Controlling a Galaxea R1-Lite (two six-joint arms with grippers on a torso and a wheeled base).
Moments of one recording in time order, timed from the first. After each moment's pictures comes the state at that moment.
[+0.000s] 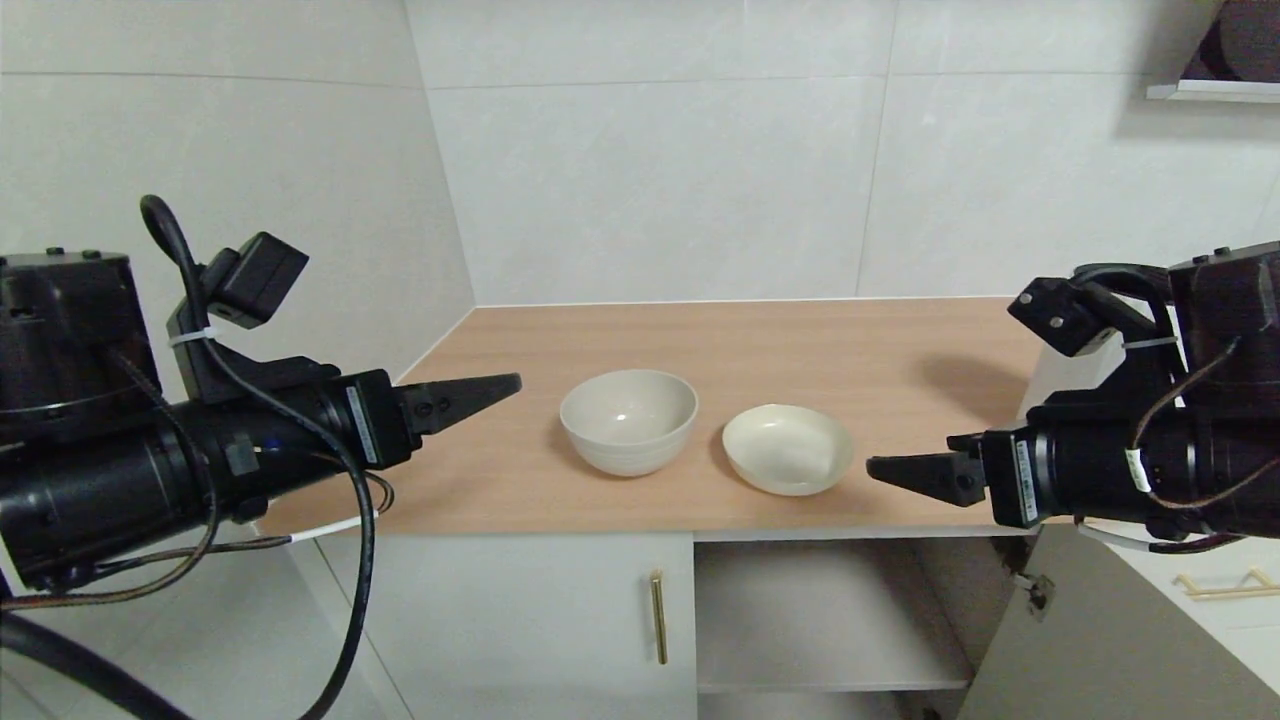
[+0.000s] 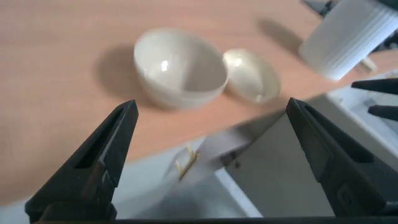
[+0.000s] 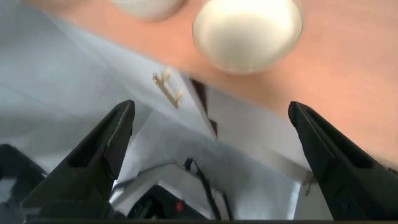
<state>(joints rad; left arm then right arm) -0.29 1.40 -0.74 -0.45 -0.29 -0.31 0.52 1.44 -0.90 -0.07 0.11 0.16</state>
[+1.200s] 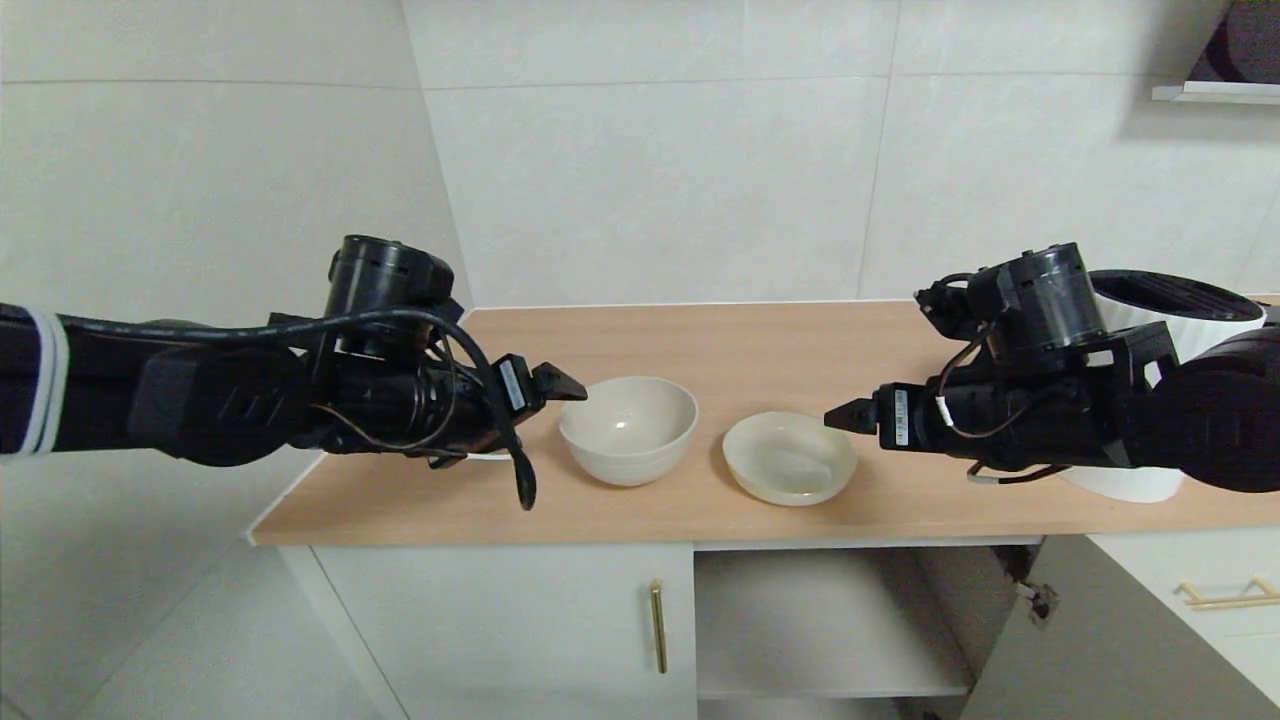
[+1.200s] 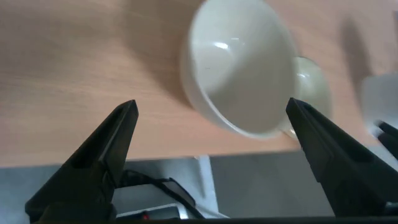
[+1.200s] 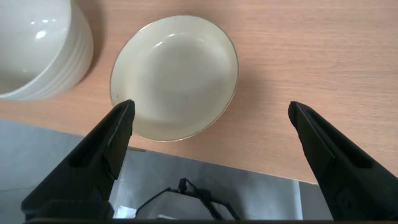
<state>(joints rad) -0.34 1.82 -1.20 0.01 -0.10 -0.69 0.48 1.76 -1.13 -0.05 -0.11 0.35</state>
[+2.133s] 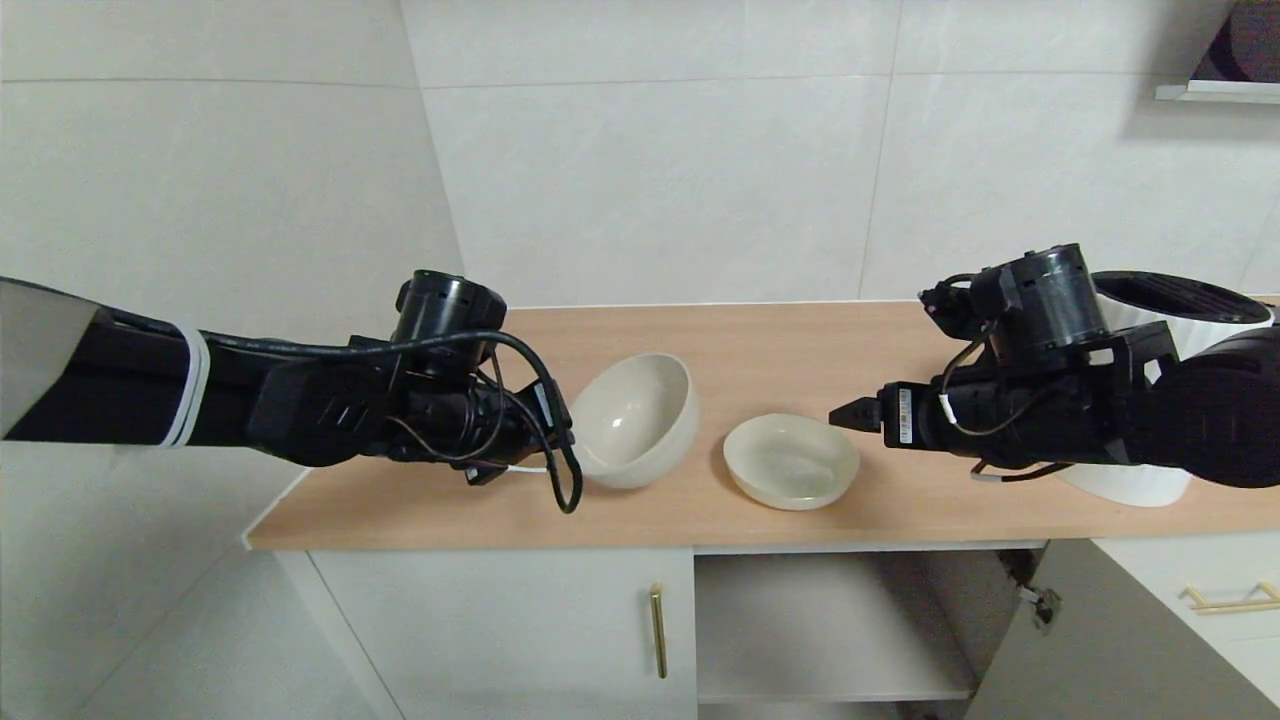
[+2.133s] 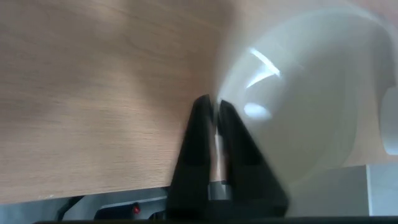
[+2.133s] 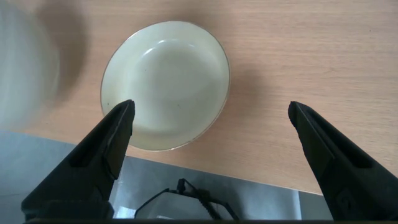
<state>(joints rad) -0.36 1.94 -1.24 0.01 -0.10 -0.74 0.46 1.76 -1.13 -0.05 -0.11 0.35</state>
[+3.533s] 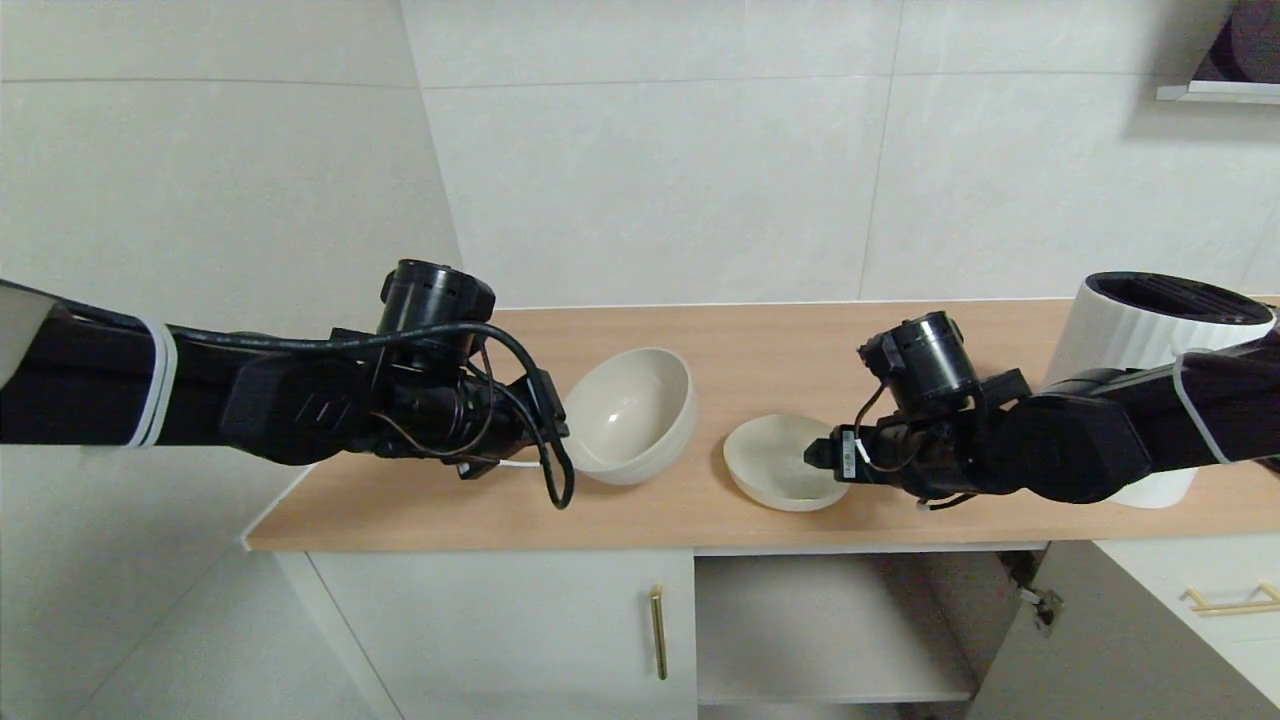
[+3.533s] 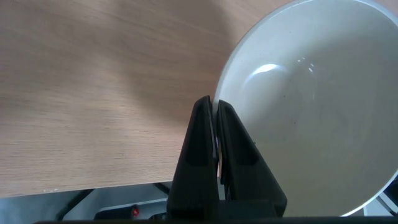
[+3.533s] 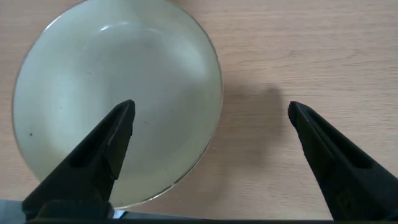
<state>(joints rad) -0.36 1.90 -1.23 0.01 -0.10 -0.74 0.51 1.97 -1.20 -0.05 -0.29 0.41</state>
